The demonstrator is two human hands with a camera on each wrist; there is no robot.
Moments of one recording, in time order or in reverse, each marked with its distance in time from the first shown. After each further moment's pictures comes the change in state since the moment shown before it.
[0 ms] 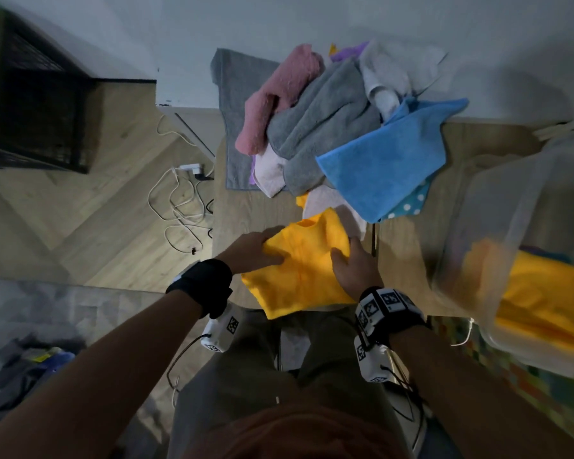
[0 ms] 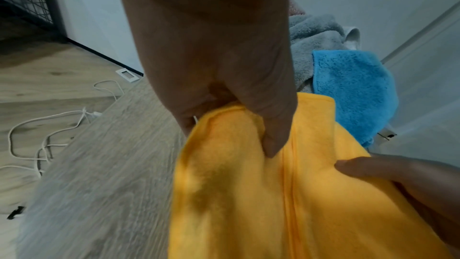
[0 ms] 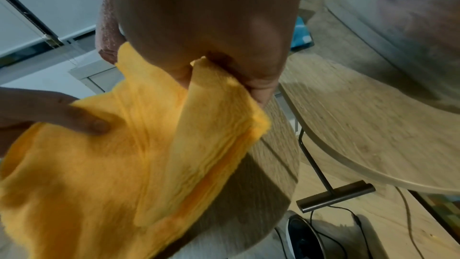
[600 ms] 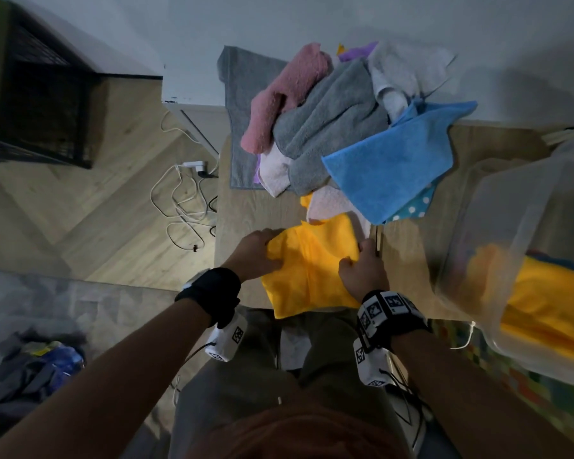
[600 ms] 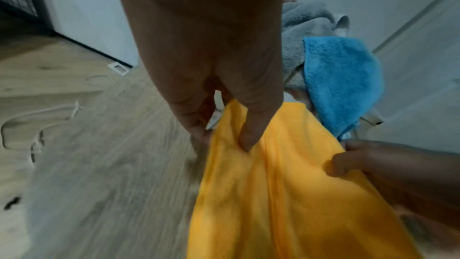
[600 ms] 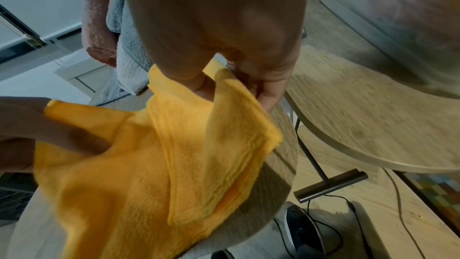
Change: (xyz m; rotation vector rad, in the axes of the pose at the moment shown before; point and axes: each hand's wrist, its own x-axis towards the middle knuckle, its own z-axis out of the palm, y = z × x) left_hand -0.006 0.001 0.014 0.030 0.166 -0.017; right_hand 0.000 0.005 0.004 0.029 0.132 0.064
